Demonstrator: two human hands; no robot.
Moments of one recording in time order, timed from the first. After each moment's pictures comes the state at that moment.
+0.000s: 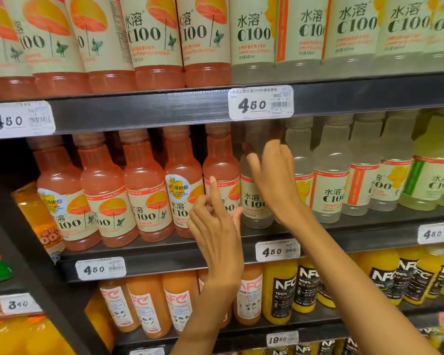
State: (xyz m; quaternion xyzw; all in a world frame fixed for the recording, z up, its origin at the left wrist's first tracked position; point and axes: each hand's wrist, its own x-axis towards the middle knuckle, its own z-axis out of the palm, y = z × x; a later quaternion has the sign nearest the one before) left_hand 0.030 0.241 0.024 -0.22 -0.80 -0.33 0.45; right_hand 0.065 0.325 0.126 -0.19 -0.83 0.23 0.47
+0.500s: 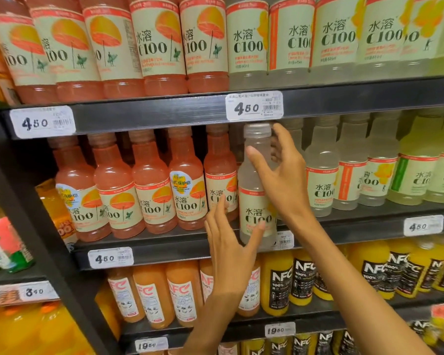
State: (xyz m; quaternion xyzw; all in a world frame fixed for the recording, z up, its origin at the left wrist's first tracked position) left_hand 0.079 0.214 0.025 -0.33 -0.72 -0.60 0.11; right_hand 0.111 0.307 0.129 -0.05 -0.75 0.40 0.53
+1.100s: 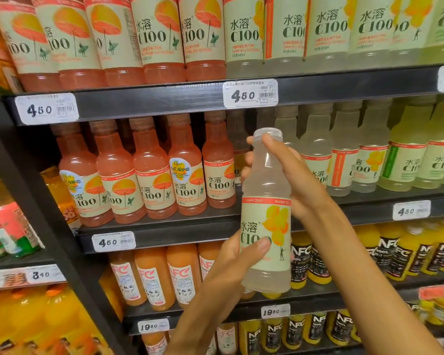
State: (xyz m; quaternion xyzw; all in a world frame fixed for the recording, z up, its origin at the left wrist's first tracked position) left_hand 0.119 0.155 0.034 -0.37 -0.53 -0.67 -0.36; right_hand 0.150 0.299 0.135 0.06 -0.55 0.80 0.22
